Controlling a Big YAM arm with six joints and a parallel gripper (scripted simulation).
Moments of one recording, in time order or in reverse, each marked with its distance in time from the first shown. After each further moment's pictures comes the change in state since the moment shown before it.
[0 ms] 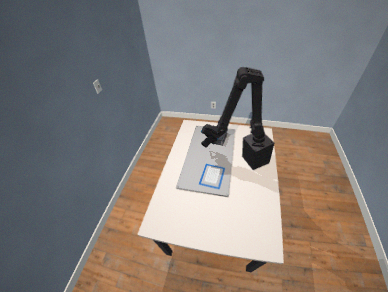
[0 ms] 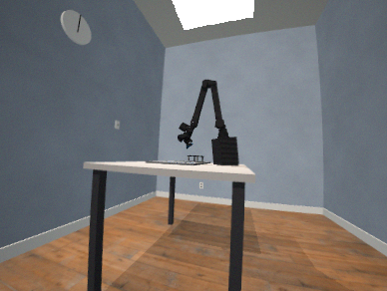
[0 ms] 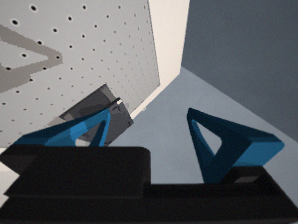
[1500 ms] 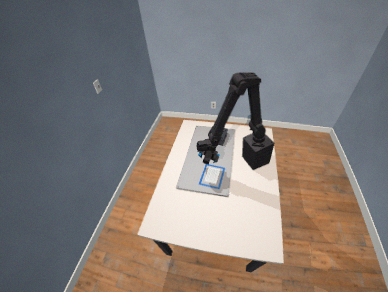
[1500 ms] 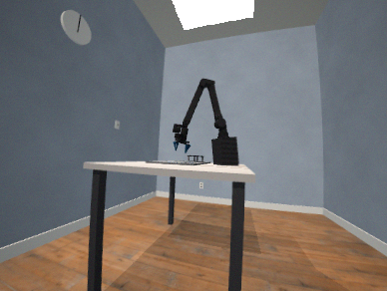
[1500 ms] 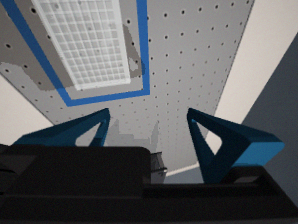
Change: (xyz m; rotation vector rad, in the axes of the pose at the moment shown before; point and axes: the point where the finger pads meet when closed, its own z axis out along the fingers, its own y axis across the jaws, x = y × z) arm -0.148 0.105 -0.080 -0.497 -0.426 -0.237
